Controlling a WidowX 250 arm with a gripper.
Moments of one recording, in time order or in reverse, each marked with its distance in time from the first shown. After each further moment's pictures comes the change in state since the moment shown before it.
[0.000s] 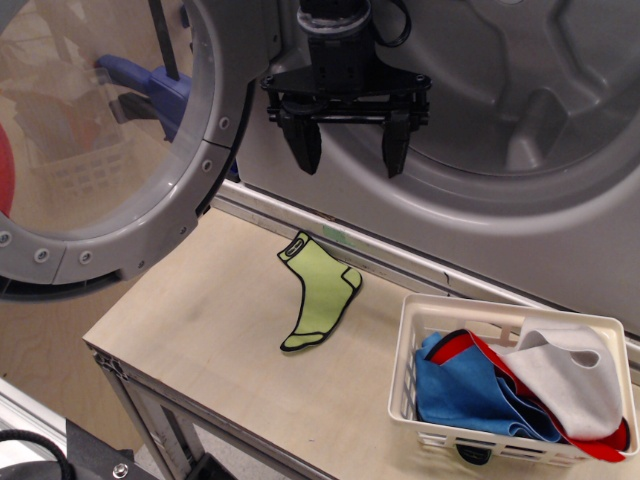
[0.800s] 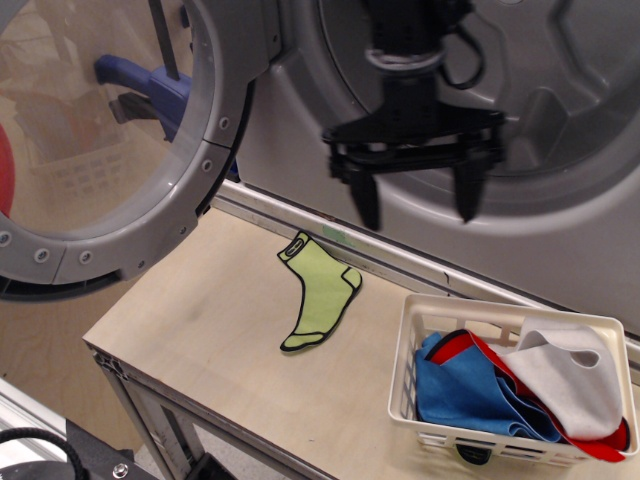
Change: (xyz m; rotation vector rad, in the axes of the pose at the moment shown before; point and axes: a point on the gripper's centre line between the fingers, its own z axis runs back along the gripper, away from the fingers) arm -0.031 -0.040 -0.003 -0.042 0.117 0.251
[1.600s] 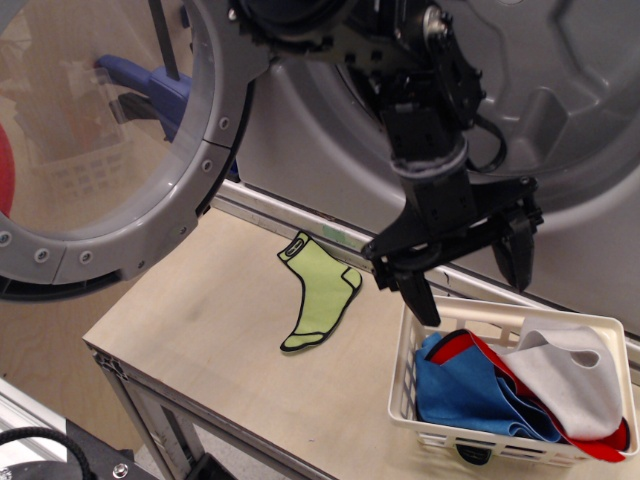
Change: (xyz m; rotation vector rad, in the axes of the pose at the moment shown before) arm -0.057 -0.028 -0.043 -0.168 0.054 0.174
